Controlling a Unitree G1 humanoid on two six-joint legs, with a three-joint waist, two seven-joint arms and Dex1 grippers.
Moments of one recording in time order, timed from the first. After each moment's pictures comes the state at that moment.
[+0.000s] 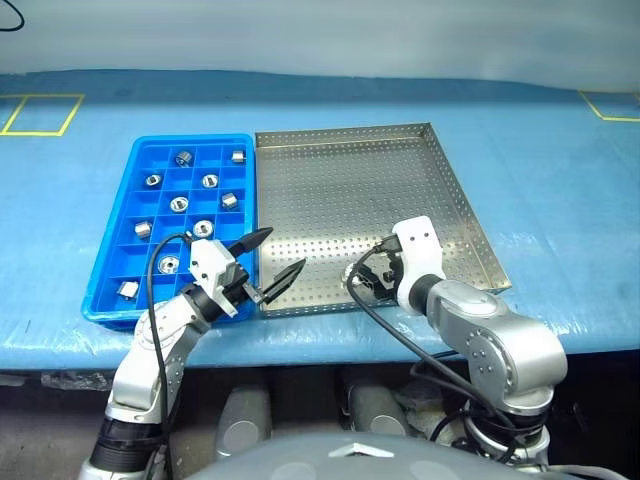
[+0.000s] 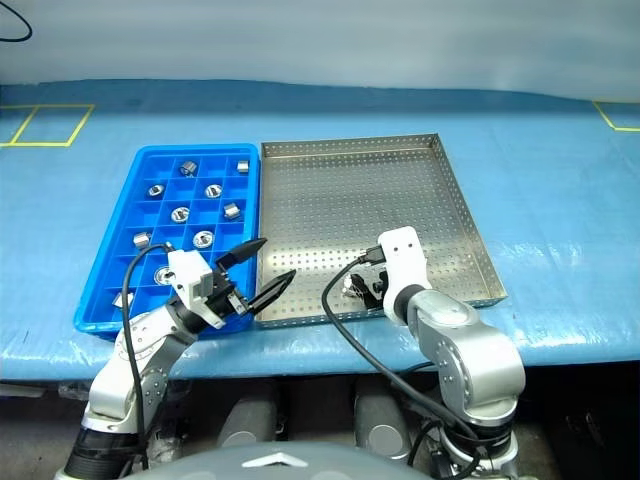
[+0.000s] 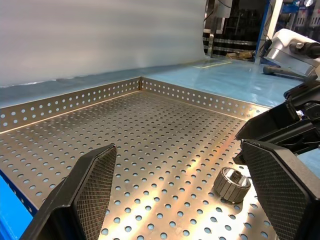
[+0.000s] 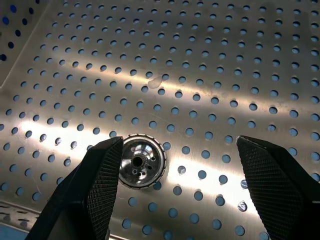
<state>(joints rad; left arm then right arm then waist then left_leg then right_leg) 0.10 0.36 -0.07 -0.35 -0.40 0.14 -0.68 -0.18 -0.12 0.03 -0.81 0.17 1.54 0.19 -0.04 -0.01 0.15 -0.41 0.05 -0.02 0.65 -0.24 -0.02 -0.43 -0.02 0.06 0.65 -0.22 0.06</state>
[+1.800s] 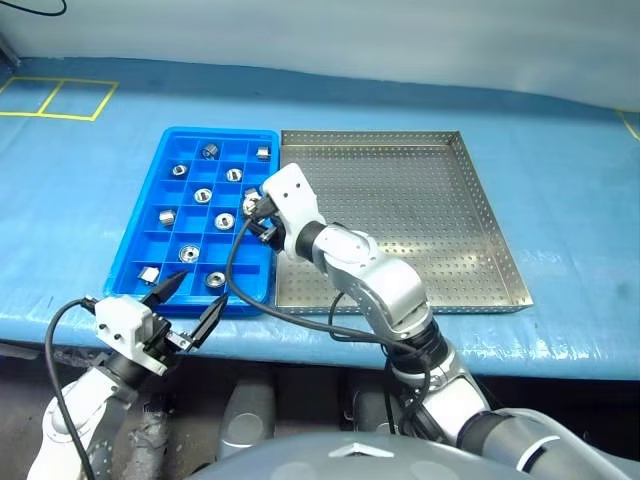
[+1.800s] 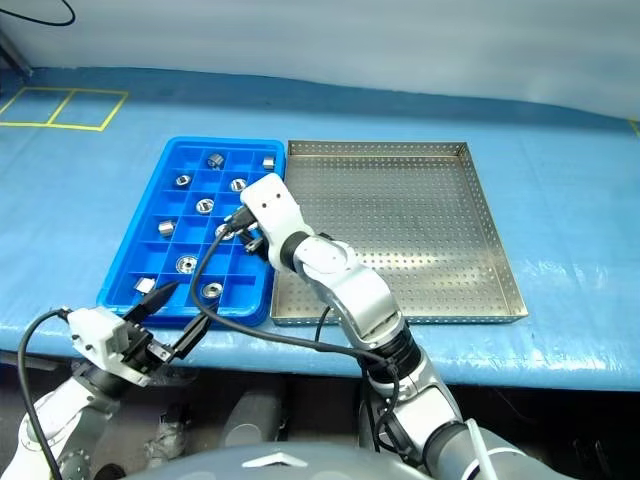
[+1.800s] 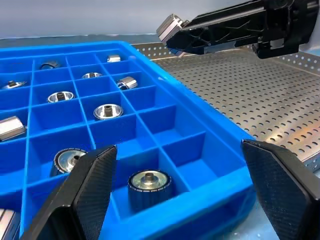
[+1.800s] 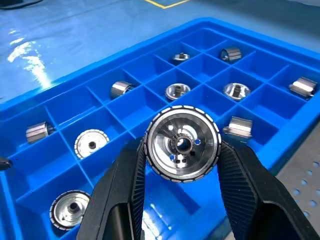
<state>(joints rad) 0.58 0.38 0.23 -0.56 -0.45 0.08 -0.61 -0.53 0.08 0.43 -0.23 0.15 0.90 0.24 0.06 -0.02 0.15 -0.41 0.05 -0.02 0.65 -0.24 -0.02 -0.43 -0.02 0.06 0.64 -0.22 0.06</state>
